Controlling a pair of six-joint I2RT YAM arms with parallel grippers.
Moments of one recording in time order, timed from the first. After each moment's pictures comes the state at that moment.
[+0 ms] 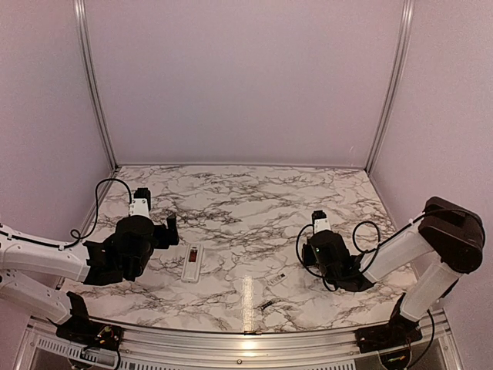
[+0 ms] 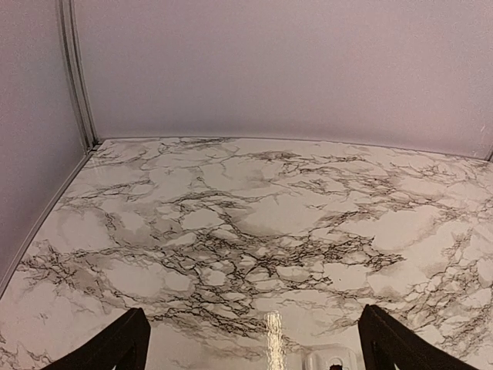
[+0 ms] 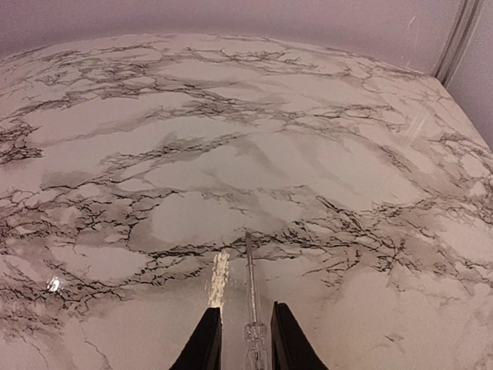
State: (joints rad) left arm -0.97 1.21 0.46 0.36 -0.90 -0.40; right arm 0.86 1.61 0.41 0.63 0.71 0.36
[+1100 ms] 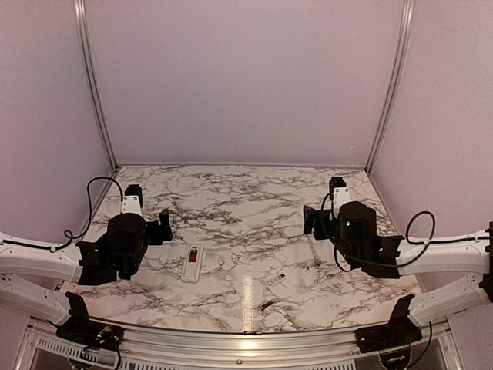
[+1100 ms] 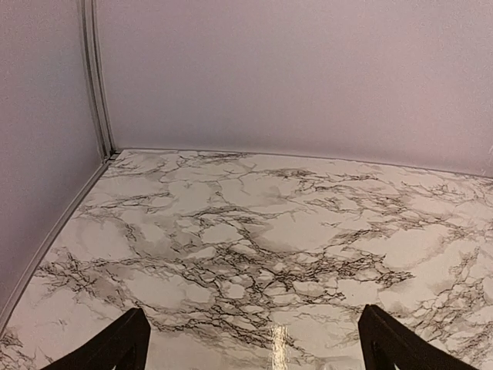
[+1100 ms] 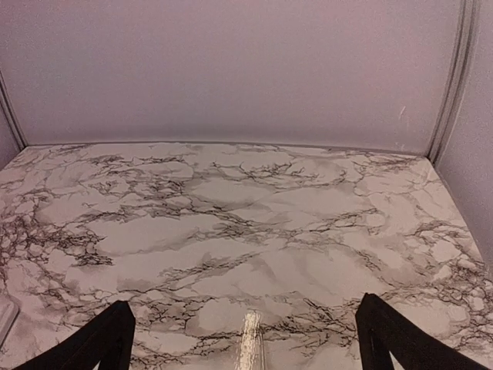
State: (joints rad) left arm -0.96 1.14 0.44 0.35 -0.94 -0.37; right arm 0.86 1.19 0.50 0.36 0.67 0.27
